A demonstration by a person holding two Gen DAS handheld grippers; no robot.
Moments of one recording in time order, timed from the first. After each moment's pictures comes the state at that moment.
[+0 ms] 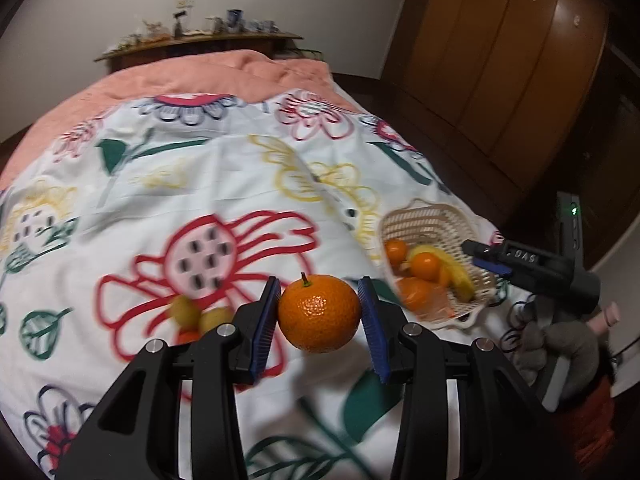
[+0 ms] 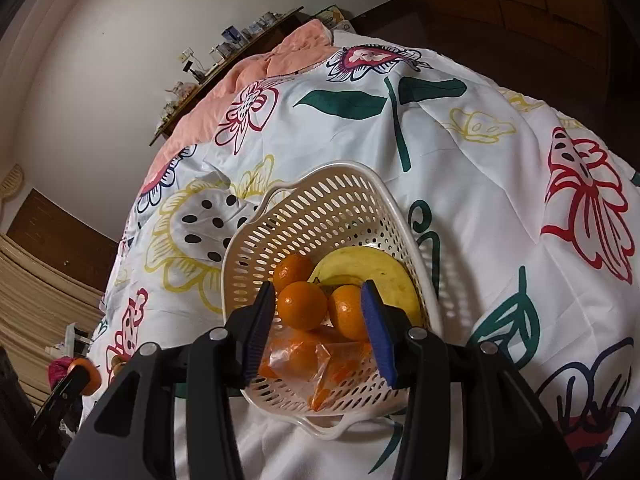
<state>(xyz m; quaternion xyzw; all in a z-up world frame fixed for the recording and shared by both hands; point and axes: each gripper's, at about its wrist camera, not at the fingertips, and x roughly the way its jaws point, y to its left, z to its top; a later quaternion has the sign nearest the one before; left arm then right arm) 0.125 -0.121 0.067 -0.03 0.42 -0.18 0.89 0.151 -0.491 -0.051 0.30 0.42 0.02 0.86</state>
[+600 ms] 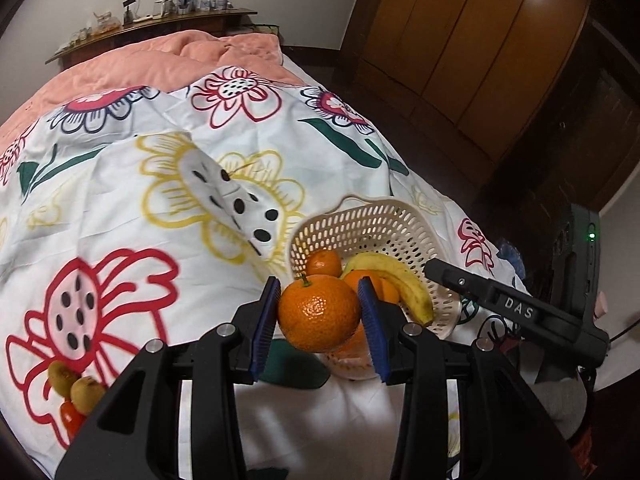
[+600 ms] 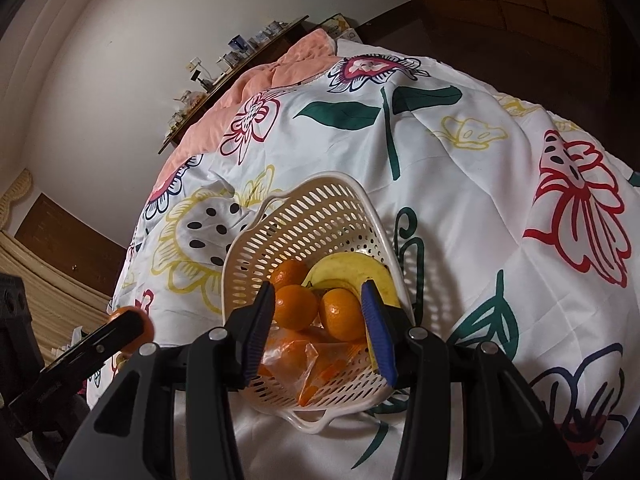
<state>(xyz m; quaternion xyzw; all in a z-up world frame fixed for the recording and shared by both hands) 0.176 -0.225 0.047 -0.01 0.45 -0.24 0.86 0.140 -0.502 -0.050 0.30 0.40 0.03 0.86</state>
